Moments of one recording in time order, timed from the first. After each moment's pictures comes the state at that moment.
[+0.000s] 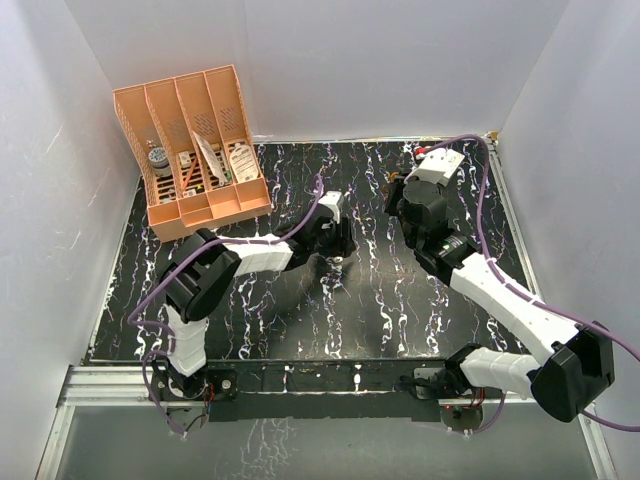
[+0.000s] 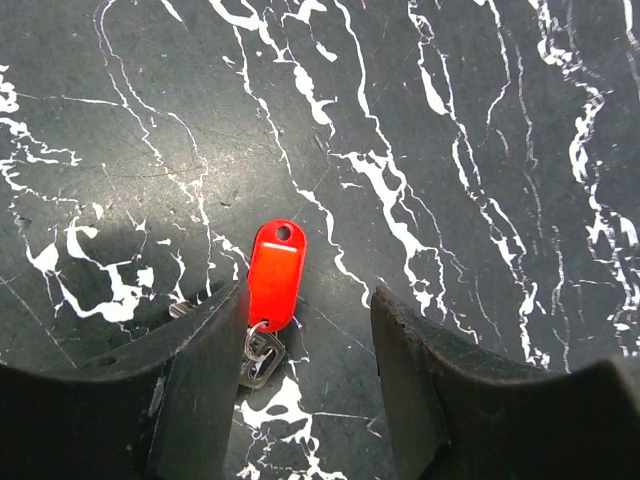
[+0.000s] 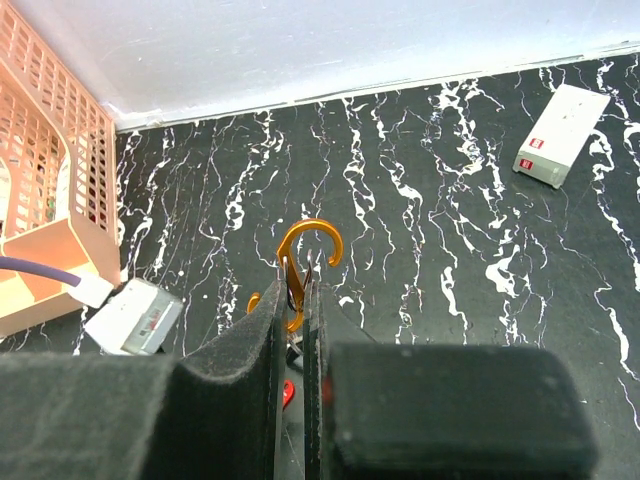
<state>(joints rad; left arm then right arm) -0.77 1.92 1.09 0.22 0.03 -0.51 0.57 1.16 0.96 -0.01 0.52 0.32</state>
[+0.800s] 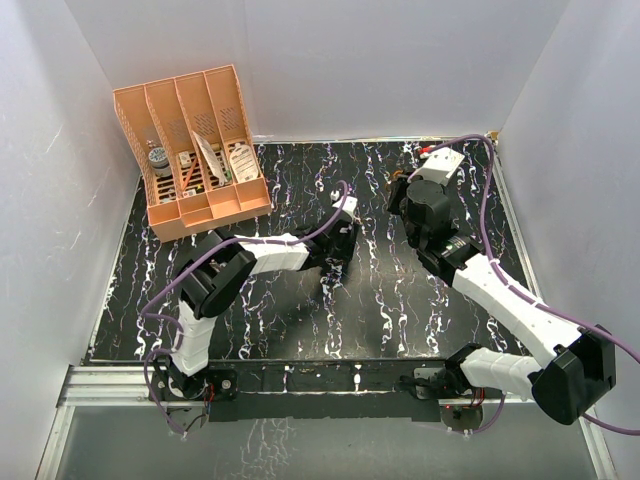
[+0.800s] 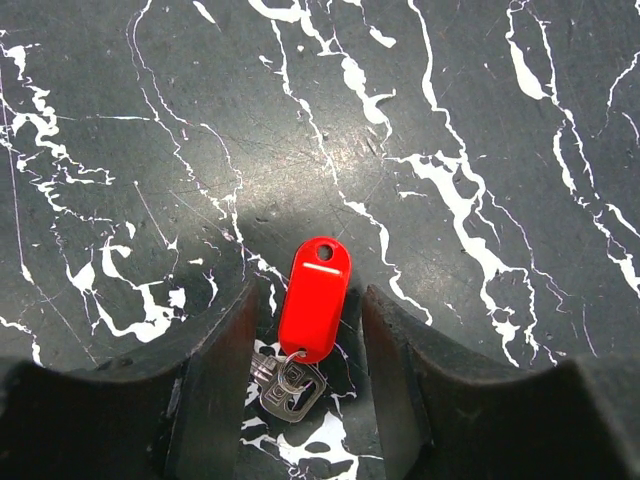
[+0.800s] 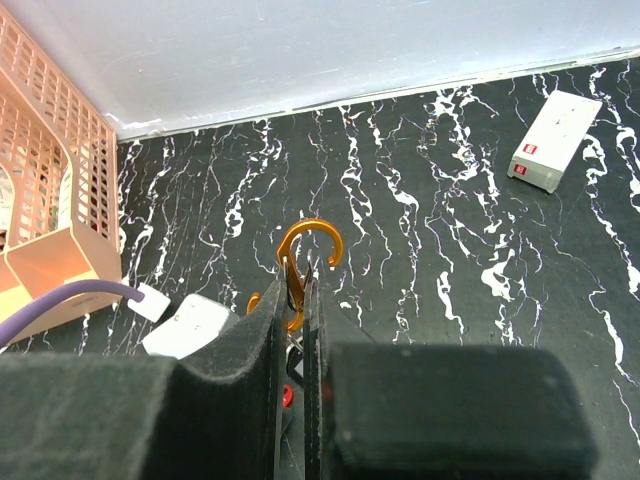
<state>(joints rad) -0.84 2.02 1.23 0.07 -0.19 -0.35 0.56 1.14 0.96 -0.01 0.52 0.32</state>
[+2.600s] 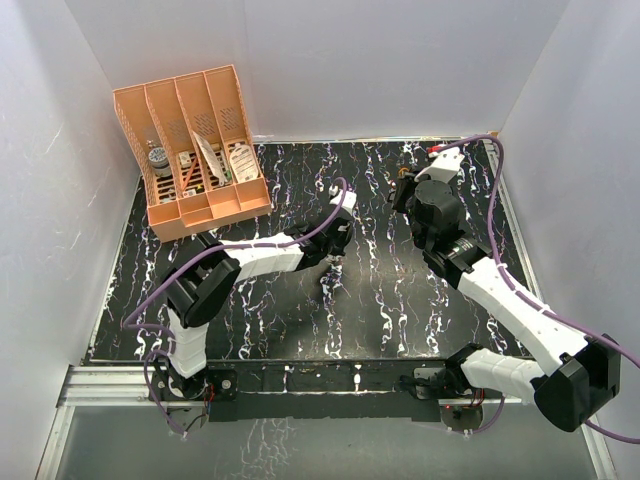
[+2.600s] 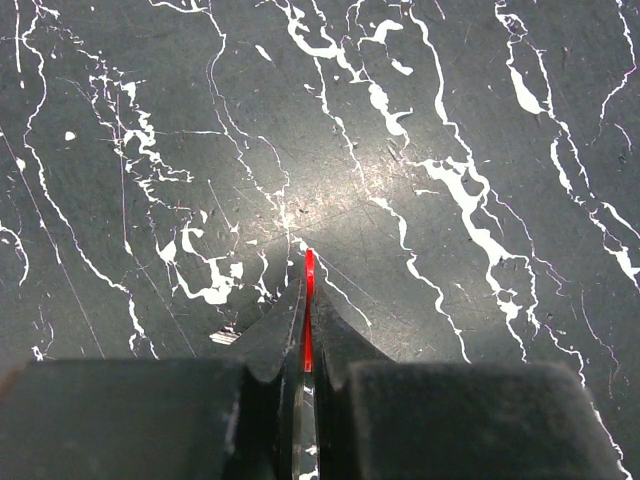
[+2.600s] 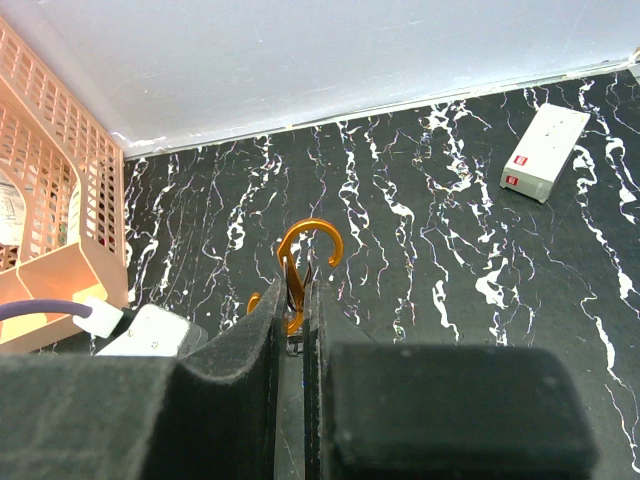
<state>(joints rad) -0.86 1.92 1.21 0.00 -0.31 -0.29 0.53 1.10 0.96 -0.01 0.51 0.32</state>
